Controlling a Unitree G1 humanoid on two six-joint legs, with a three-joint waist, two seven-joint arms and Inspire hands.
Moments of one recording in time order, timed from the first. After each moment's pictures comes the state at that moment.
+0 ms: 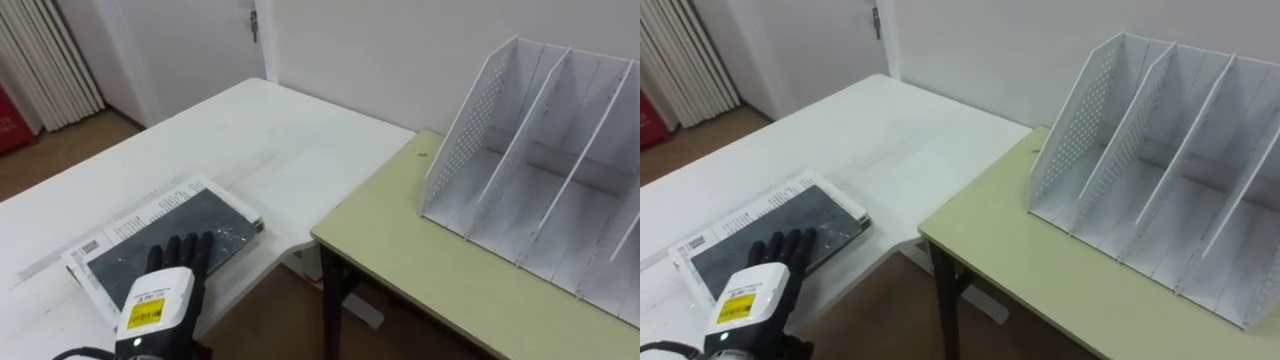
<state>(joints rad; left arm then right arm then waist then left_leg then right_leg) 0.17 0.28 -0.16 0.17 1.02 0.12 0.20 0.12 -0.28 0.10 1.21 -0.26 0.11 -0.04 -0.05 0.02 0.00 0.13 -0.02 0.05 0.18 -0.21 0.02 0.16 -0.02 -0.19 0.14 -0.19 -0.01</state>
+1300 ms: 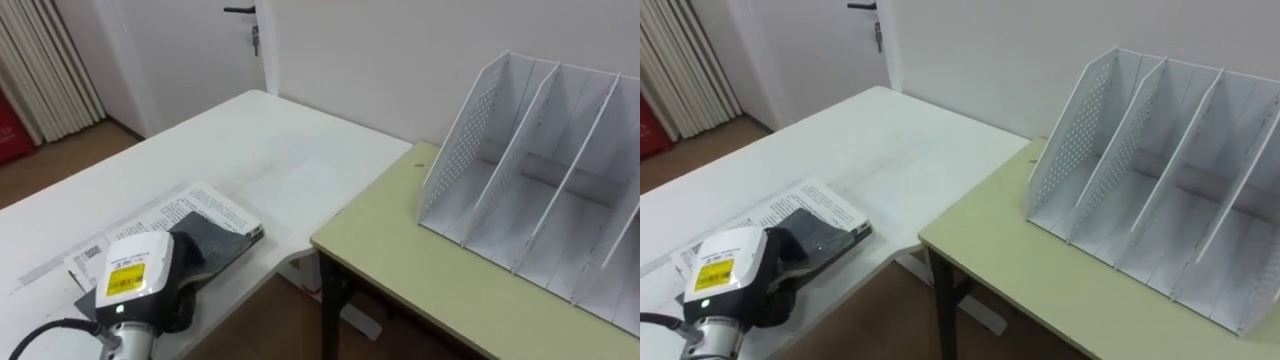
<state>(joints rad) 0.12 0.29 -0.12 0.09 1.02 0.17 0.26 0.12 -0.28 0.10 1.15 -0.28 0.13 -0.07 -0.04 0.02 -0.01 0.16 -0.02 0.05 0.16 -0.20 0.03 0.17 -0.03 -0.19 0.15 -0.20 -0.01</state>
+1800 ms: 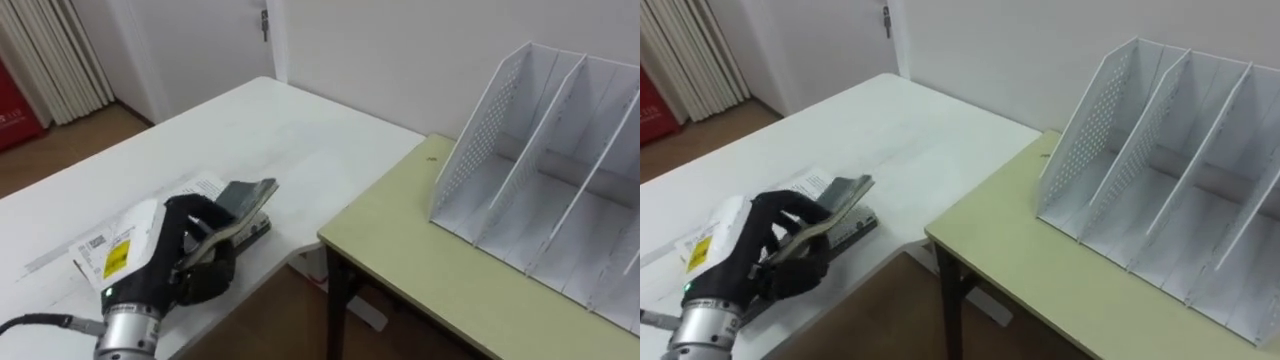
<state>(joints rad) 0.16 0.26 -0.08 -0.24 0.50 0.03 0.17 0.11 -0.26 0.10 1.14 -0.26 0.00 -0.07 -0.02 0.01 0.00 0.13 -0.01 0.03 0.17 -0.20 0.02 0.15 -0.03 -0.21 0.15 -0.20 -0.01</state>
